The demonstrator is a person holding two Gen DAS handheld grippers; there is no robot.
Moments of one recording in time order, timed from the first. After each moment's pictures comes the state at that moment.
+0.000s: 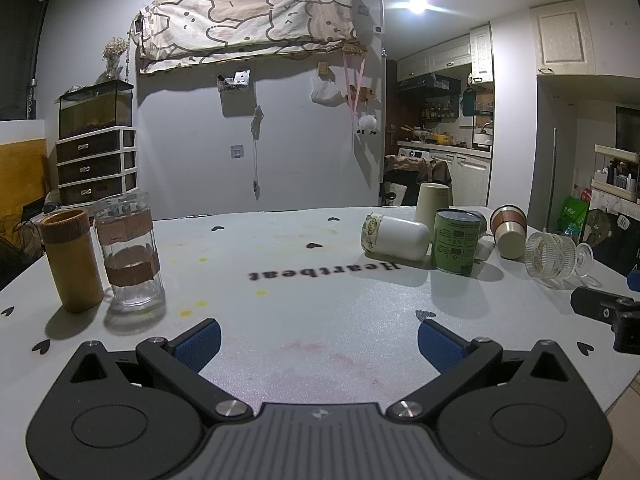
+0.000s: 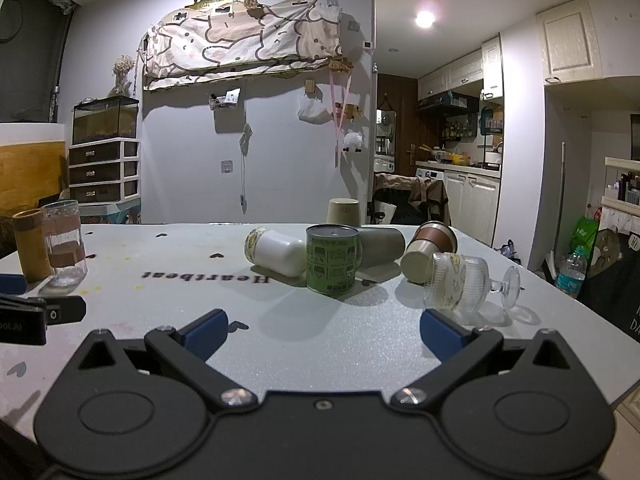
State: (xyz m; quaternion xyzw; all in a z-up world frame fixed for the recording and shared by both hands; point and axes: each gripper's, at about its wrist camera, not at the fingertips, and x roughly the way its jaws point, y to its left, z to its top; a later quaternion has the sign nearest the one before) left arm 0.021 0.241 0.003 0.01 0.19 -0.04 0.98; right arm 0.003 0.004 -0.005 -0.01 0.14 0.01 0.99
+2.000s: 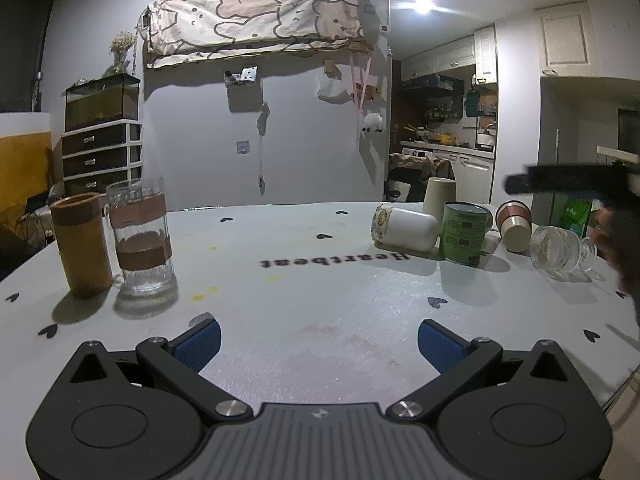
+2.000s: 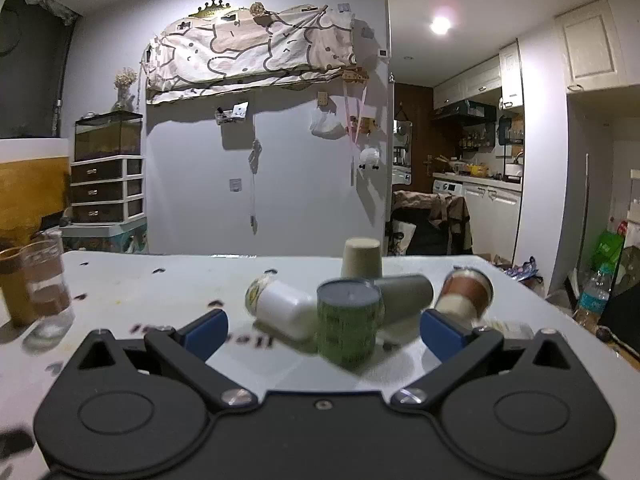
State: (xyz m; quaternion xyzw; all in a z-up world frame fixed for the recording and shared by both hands) left arm 0.013 0.259 -0.010 0.00 0.20 -0.03 0.98; right arm 0.105 0.012 0.034 -0.01 0.13 0.03 0.99
